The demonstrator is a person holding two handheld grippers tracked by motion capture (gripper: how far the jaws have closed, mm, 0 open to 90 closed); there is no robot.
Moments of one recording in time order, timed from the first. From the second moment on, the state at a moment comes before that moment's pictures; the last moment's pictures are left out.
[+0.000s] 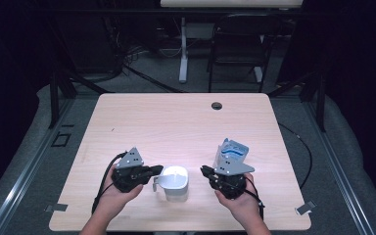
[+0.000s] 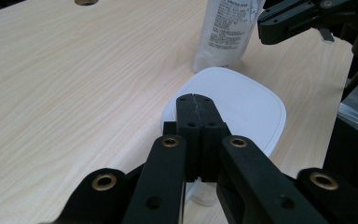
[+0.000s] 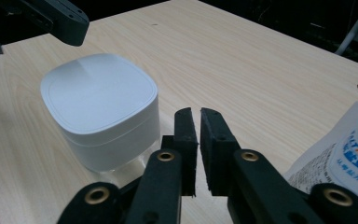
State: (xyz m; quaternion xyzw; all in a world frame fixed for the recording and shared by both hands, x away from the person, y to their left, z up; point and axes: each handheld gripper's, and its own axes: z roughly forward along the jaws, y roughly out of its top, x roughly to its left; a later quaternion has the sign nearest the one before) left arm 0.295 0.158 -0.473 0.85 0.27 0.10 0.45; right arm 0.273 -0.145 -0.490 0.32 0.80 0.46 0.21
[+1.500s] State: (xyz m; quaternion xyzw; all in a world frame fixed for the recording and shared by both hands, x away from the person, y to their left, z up) left arm 0.292 0.154 -0.480 0.86 0.28 0.10 0.42; right arm 0.270 -0.137 -0.494 0.30 0.82 0.46 0.19
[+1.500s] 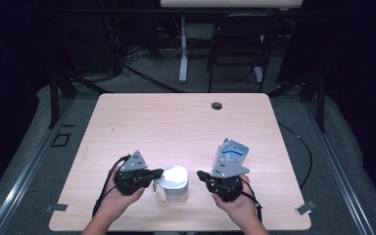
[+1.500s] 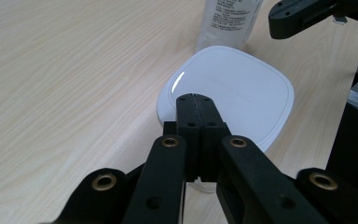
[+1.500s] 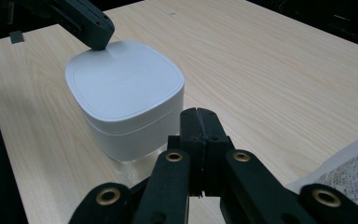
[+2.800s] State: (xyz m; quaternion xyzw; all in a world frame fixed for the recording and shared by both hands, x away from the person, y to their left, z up) left arm 0.292 0.157 -0.481 0.85 0.28 0.10 0.43; right arm 0.269 -0.117 -0.513 0.28 0.84 0.44 0.16
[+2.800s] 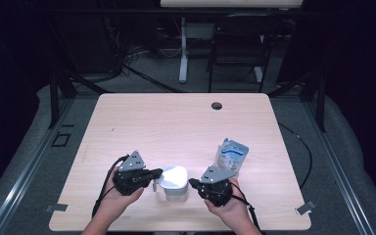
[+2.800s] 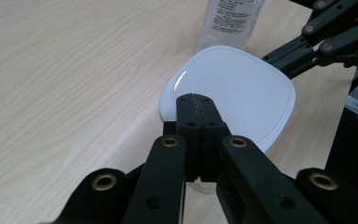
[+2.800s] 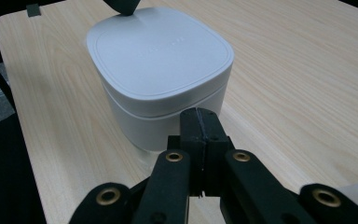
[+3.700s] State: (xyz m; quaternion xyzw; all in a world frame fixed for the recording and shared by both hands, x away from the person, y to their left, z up) left arm 0.292 0.156 -0.481 0.85 0.28 0.10 0.43; right arm 0.268 -0.116 -0.514 0.28 0.84 0.44 0.15
